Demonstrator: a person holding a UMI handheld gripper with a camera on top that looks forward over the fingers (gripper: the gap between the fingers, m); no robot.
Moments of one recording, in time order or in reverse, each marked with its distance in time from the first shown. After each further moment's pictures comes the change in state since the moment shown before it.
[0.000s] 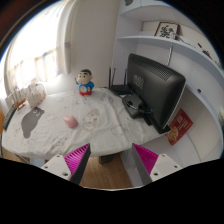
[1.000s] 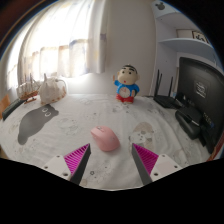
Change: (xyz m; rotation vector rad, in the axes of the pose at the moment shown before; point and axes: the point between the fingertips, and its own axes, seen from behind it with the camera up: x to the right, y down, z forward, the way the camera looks) arm -0.222 -0.021 0.232 0.202 -0.236 -0.125
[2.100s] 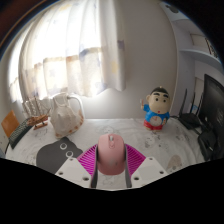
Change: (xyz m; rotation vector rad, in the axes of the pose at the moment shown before) arm -0.127 -0.161 0.059 0.017 -0.120 0.041
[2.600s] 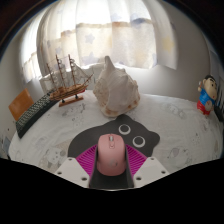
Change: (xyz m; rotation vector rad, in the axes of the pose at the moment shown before) arm -0.257 0.106 0.074 -0.181 -0.198 -0.077
